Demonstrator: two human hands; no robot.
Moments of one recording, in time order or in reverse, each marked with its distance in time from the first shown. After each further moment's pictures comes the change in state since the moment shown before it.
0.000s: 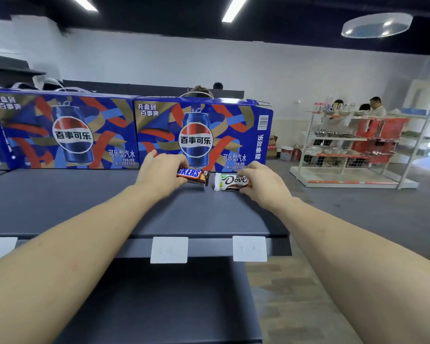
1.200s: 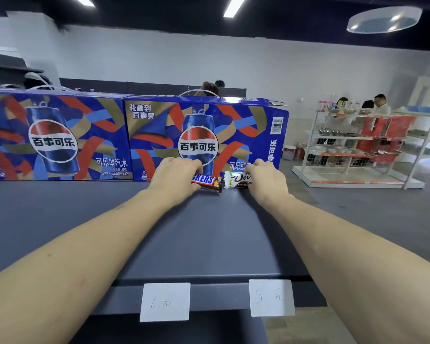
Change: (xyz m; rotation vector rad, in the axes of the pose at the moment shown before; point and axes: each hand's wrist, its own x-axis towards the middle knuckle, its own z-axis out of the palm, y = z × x) left_hand 0.061 -0.003 0.045 0.040 0.032 0.133; right_hand 0.082 0.014 0.038 -0.211 -0.004 0.161
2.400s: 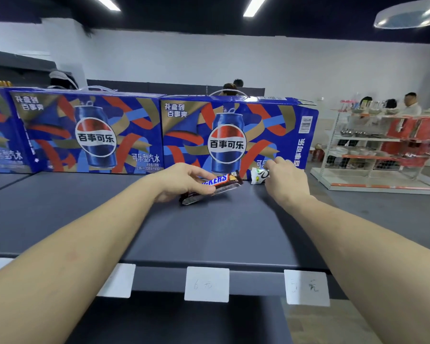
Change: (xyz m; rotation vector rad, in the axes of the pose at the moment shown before) left_hand -0.036 -0.053 -0.024 -1.112 -0.538 -0.406; right_hand -0.011 -0.030 -0.006 -0.036 0.105 0.008
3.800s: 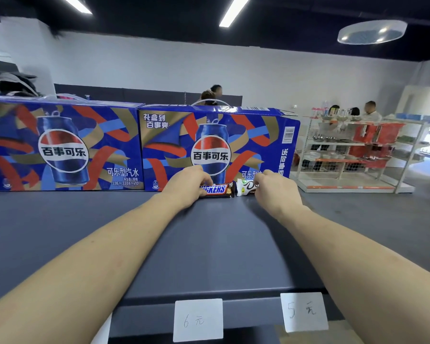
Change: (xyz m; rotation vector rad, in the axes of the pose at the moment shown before) left_hand 0.073 0.002 0.022 0.887 0.302 0.344; right_hand 0.002 0.009 -0.001 -0.036 -0.033 -0.021
